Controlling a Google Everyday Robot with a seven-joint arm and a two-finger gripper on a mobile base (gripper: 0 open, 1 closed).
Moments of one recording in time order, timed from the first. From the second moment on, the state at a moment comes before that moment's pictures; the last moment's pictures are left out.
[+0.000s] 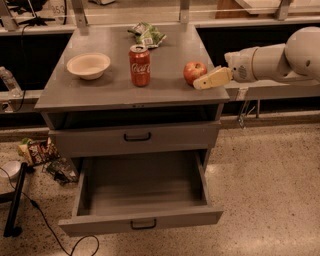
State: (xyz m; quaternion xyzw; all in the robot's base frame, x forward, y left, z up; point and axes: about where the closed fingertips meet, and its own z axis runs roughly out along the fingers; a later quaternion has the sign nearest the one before) arm 0.716 -0.169 0.889 -0.36 0.77 0.19 0.49
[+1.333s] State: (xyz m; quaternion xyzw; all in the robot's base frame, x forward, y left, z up) arm 0.781 -0.137 0.852 -0.37 0.76 0.19 0.50
